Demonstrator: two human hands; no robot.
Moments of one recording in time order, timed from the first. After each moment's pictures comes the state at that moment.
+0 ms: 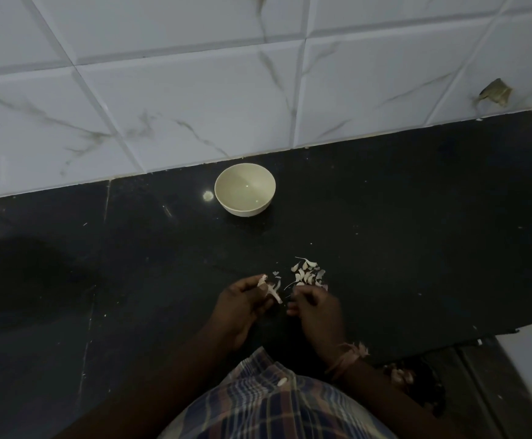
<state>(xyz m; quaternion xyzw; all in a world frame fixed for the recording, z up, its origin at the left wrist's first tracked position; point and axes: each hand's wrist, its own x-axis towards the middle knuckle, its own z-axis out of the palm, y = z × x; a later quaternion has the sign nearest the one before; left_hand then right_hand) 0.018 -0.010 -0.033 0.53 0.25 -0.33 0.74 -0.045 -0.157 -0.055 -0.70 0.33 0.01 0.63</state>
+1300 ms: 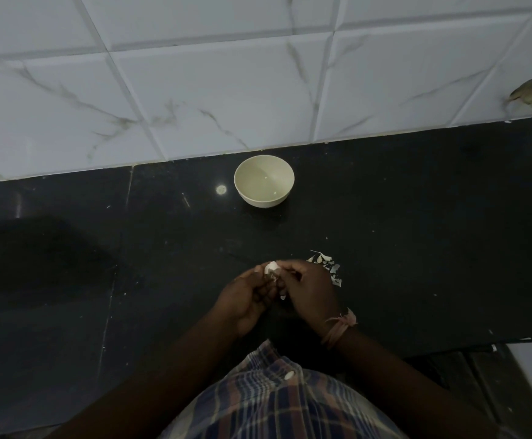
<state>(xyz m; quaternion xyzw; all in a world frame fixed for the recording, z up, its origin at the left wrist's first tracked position) 0.014 0.006 -0.024 0.45 0.28 -0.33 0.78 -0.013 -0.137 -0.031 -0.82 0.13 0.01 0.55</state>
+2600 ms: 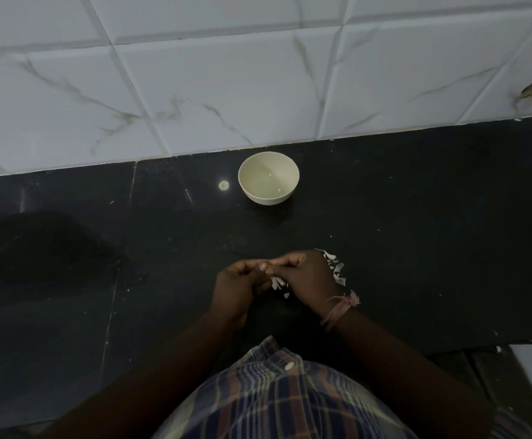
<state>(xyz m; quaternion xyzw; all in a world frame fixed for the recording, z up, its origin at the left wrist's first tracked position) 0.021 0.017 -0.035 0.59 0.21 -0.22 0.74 0.012 -0.133 -0.022 -0.77 0.15 0.08 0.62</state>
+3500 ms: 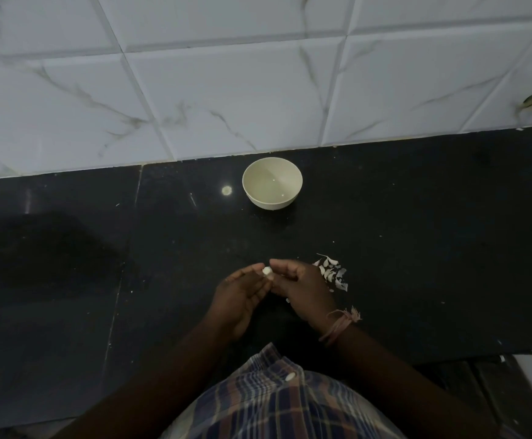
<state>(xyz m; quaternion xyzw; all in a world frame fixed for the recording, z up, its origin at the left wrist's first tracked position) 0.015 0.026 -0.027 0.45 0.26 -0.25 0.82 -0.003 -0.118 -0.026 -0.68 0.18 0.11 0.70</state>
